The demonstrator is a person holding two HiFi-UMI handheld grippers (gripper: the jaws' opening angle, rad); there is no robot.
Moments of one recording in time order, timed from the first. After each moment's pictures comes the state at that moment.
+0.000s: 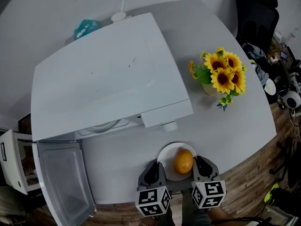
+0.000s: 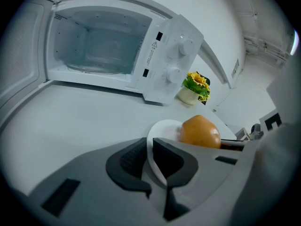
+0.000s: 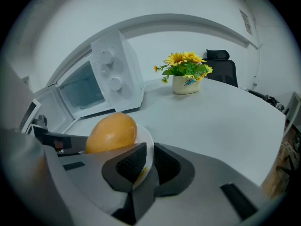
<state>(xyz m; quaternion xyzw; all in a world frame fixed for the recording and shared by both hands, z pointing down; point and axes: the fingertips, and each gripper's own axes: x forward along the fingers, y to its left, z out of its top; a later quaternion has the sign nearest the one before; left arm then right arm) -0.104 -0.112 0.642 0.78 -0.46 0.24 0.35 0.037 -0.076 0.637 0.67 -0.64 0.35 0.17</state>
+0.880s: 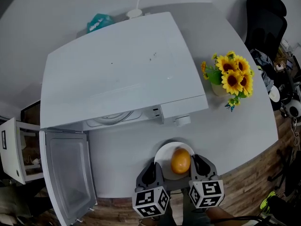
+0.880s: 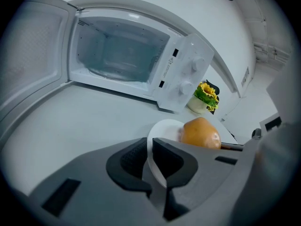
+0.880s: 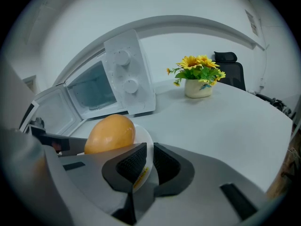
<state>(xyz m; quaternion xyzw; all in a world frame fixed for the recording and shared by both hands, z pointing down) -0.144 -0.107 0.627 0.75 -0.52 0.21 0.37 0.002 -0.088 0.624 0.65 -0.67 0.33 0.17</state>
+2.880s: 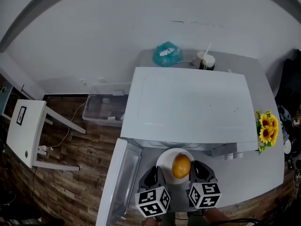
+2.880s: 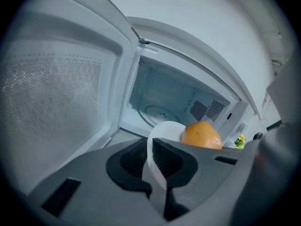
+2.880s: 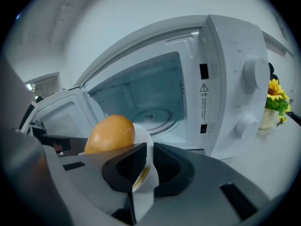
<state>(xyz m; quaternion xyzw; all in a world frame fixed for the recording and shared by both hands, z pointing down) -0.325 -0.202 0.557 0.68 -0.63 0.11 0.35 -0.178 -0.219 0.556 0.56 -0.76 0.28 0.17</state>
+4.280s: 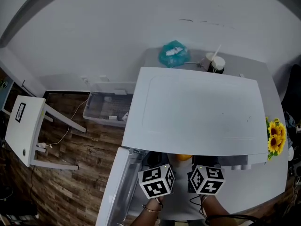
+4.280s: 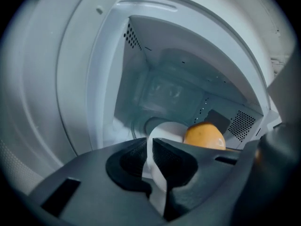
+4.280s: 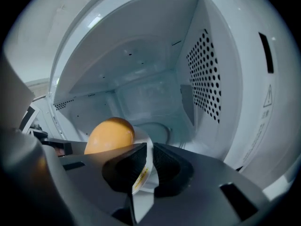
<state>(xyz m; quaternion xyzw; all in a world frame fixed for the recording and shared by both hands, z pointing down) -0.331 -0.315 0.565 0.69 -0.64 0.10 0.32 -0.181 -0.322 0.558 0.60 -0.74 0.27 0.12</state>
